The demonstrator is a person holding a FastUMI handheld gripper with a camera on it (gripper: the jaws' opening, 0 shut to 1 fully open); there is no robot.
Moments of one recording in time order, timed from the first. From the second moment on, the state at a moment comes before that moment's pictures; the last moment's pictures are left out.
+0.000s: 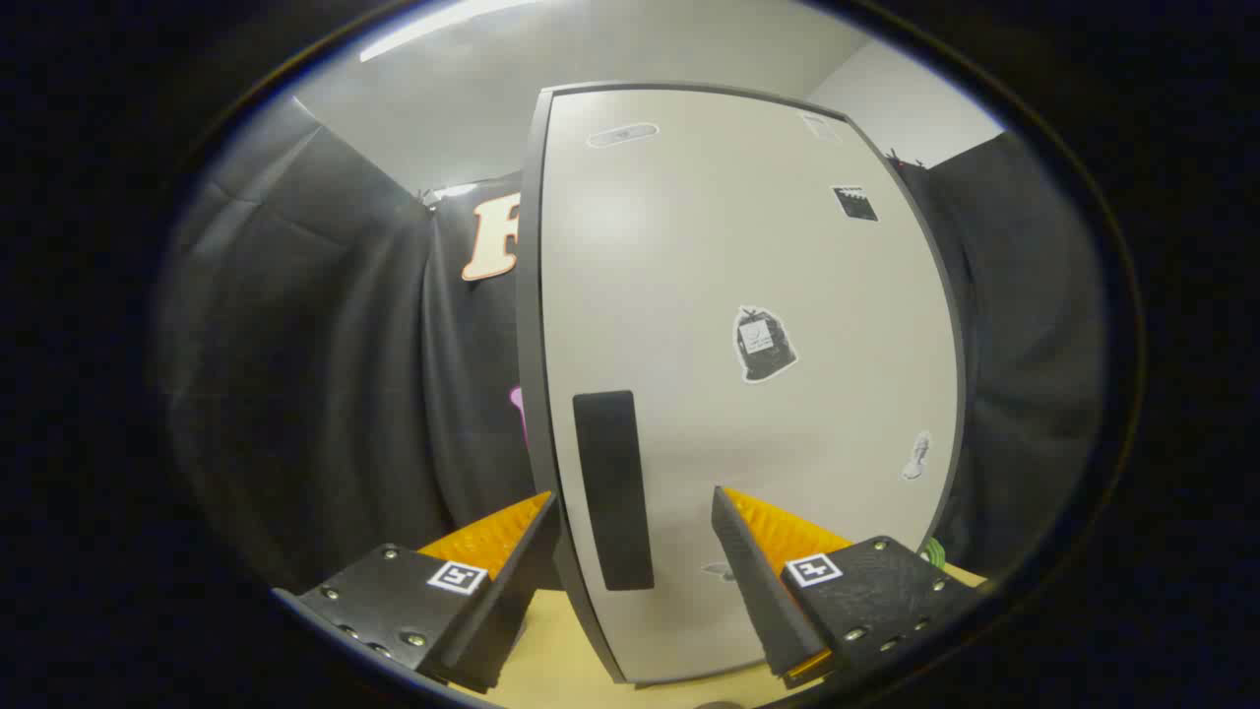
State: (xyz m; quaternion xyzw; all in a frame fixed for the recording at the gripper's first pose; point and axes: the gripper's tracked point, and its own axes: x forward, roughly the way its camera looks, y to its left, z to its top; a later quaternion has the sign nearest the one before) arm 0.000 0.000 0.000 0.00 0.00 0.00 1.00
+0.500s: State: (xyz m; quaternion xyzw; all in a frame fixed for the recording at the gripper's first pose) arm 0.006 0.007 -0.004 -0.01 0.00 0.00 1.00
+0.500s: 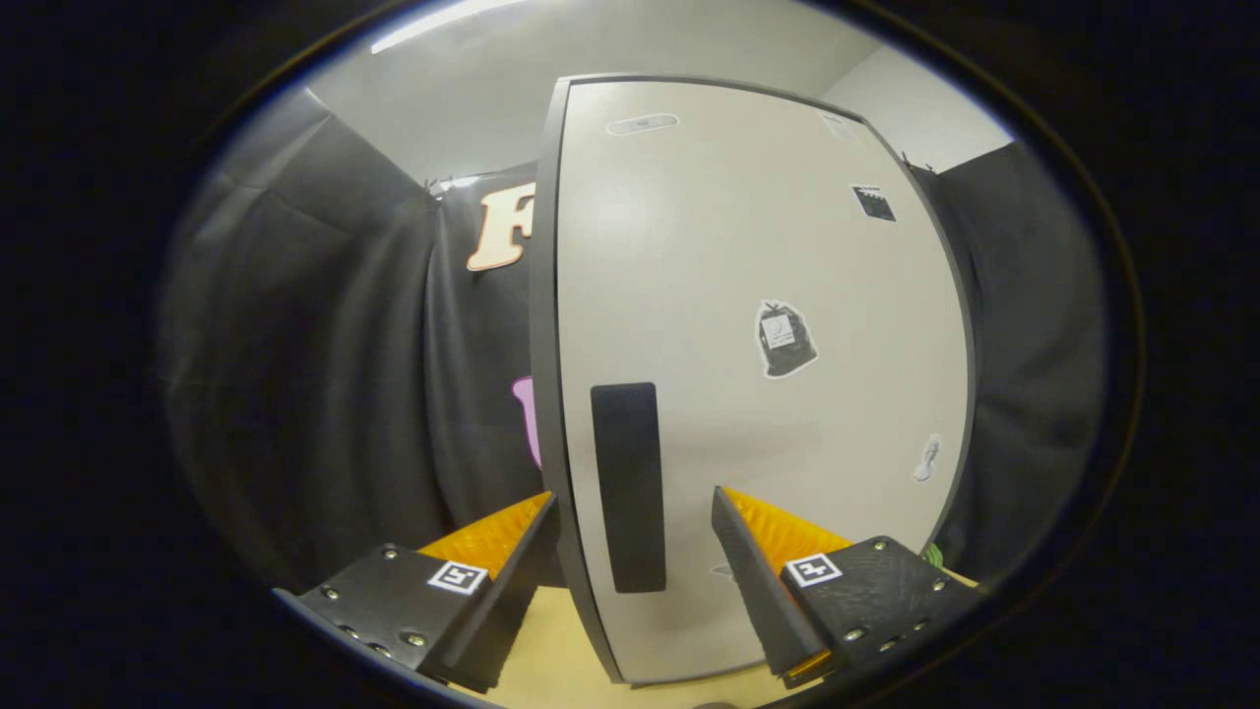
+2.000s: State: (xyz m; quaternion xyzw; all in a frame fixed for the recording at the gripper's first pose) arm -0.020 -0.003 -0.005 0.00 0.01 0.00 1.00
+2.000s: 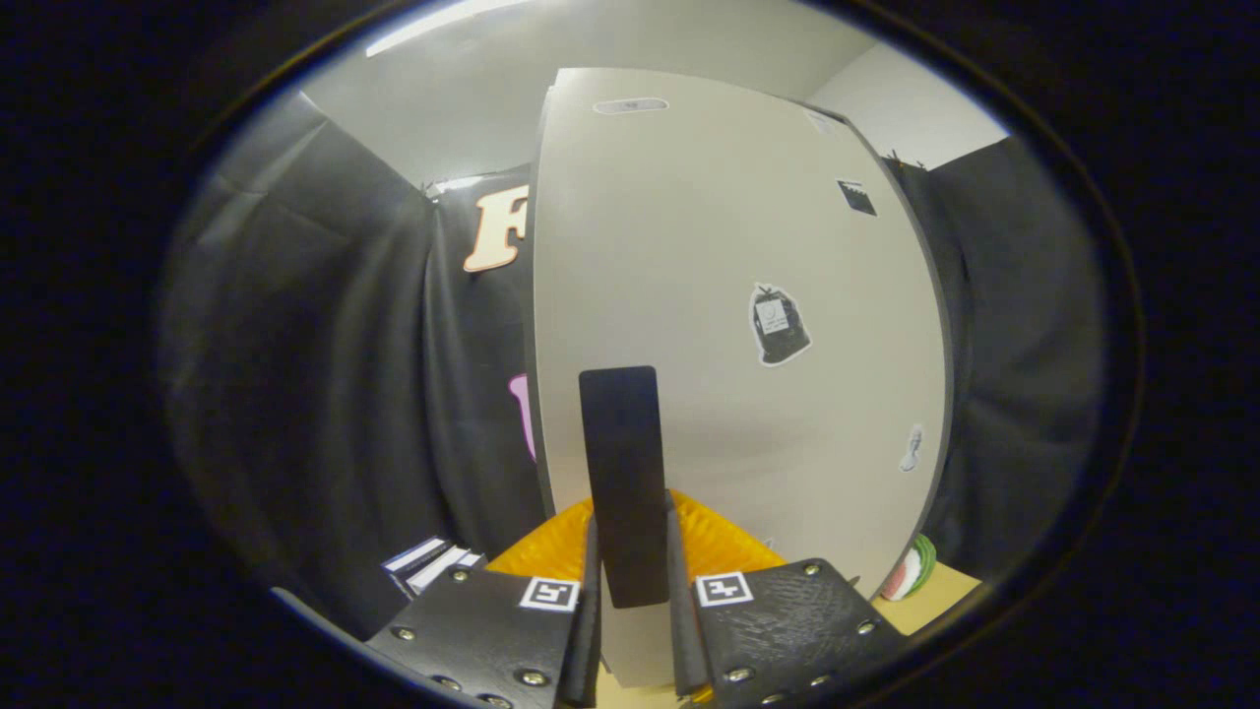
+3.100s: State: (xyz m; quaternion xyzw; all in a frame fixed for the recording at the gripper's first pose) arm -0.192 -0.157 0.024 -0.01 0.03 0.00 1.00
